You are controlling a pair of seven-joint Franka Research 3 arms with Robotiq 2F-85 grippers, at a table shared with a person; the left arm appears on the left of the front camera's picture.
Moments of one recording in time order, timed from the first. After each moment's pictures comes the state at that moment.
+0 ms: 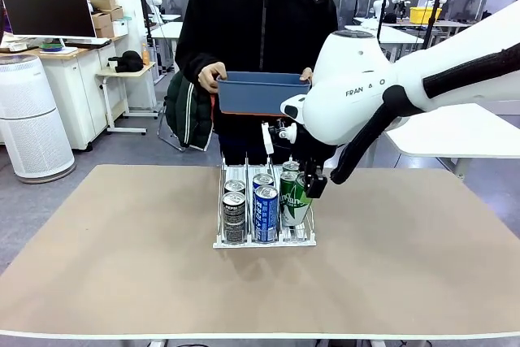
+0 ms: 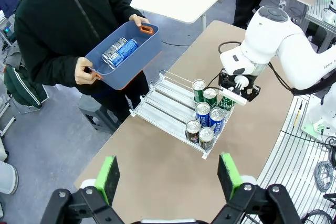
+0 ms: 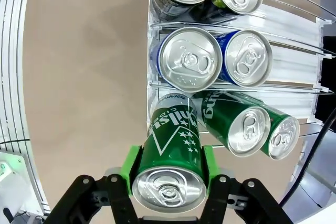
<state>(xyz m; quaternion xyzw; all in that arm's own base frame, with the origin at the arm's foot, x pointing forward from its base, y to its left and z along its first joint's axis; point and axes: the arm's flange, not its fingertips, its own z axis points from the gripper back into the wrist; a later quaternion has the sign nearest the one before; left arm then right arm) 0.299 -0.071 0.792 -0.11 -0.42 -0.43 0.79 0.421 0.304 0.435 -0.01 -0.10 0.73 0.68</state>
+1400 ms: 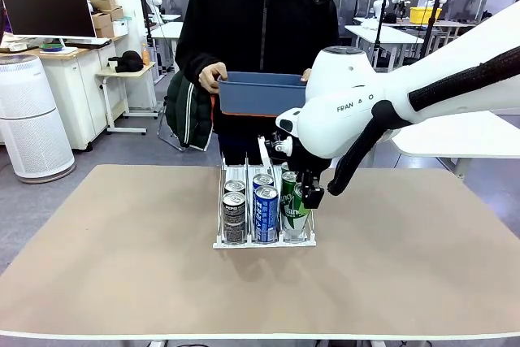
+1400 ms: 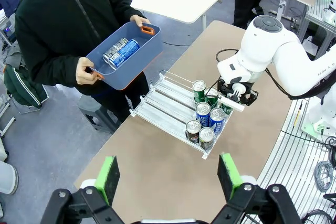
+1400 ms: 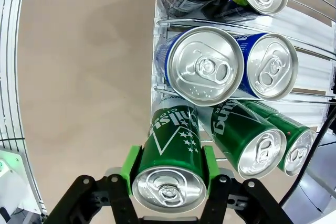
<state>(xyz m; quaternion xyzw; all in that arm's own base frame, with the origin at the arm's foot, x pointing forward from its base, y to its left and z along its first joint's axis) 0.299 -0.071 0.792 -0.11 -0.42 -0.43 0.79 0.423 0.309 0.410 -0.01 -0.08 0.74 0.67</state>
